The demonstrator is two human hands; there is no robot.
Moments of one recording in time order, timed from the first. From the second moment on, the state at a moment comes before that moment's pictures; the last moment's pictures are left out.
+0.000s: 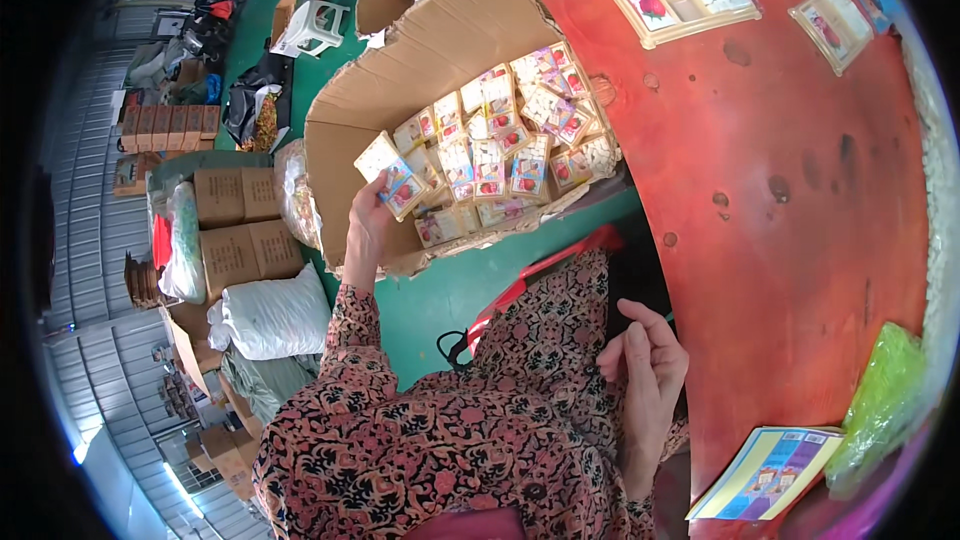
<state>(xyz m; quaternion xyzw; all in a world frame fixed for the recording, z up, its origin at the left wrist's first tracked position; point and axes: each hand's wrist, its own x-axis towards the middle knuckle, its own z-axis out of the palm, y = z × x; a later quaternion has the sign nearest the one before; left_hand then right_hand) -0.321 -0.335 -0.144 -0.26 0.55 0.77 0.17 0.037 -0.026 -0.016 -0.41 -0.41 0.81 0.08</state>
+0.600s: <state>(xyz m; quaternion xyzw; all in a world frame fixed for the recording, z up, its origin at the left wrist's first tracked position) -0.404 -0.392 -0.246 -0.41 0.79 0.44 0.08 0.034 -0.027 -0.024 -0.42 -0.43 0.80 0.08</state>
